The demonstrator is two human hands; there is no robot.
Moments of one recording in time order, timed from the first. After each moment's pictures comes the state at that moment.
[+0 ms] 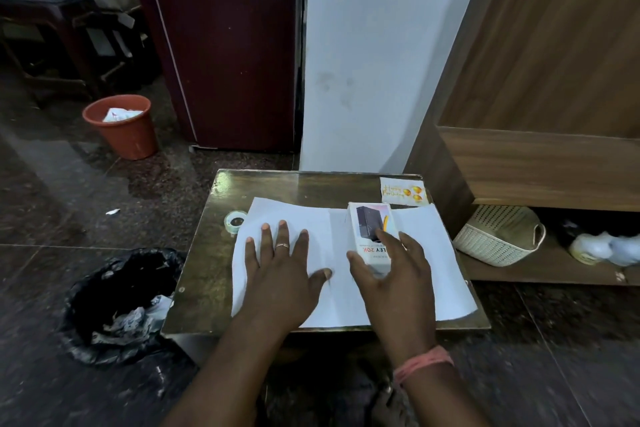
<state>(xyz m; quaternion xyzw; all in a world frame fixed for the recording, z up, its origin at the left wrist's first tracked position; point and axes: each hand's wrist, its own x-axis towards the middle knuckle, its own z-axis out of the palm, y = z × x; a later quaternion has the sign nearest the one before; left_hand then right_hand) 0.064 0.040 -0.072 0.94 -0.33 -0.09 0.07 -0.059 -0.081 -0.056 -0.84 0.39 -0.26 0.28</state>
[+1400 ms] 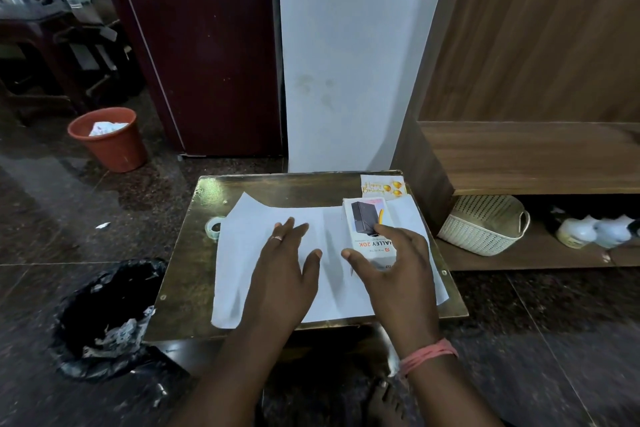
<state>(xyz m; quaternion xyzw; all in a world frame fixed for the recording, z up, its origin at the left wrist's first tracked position) 0.035 0.022 -0.058 0.88 -0.30 -0.03 0.37 -0.083 -0.103 -0.047 -0.79 0.38 -0.31 0.37</state>
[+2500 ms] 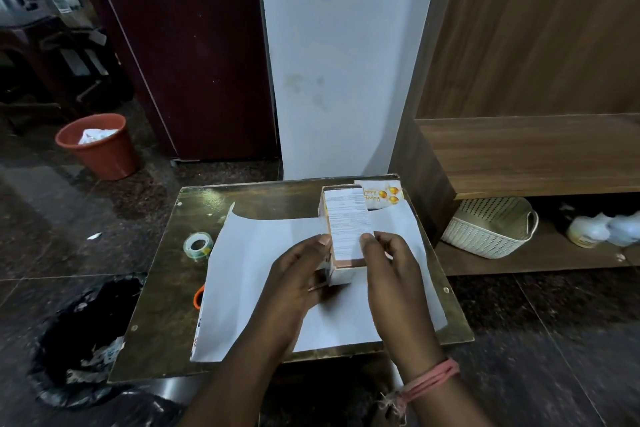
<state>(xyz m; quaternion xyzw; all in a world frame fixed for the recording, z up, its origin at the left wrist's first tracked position) 0.028 -0.016 -0.041 0.60 -0.15 -0.37 0.70 -0.062 -0.117 -0.035 -0.62 0.37 -0.31 0.62</state>
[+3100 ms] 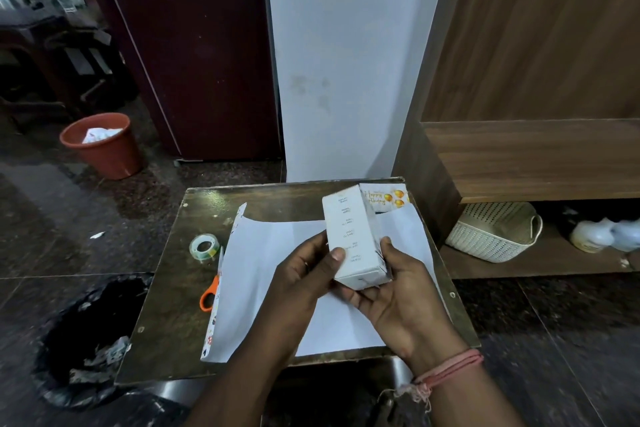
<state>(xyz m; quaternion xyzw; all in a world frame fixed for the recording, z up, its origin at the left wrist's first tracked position) 0.031 -0.010 -0.041 0.59 -0.22 -0.34 0.70 -0.060 -0.128 -0.028 -0.34 0.34 -0.17 0.86</state>
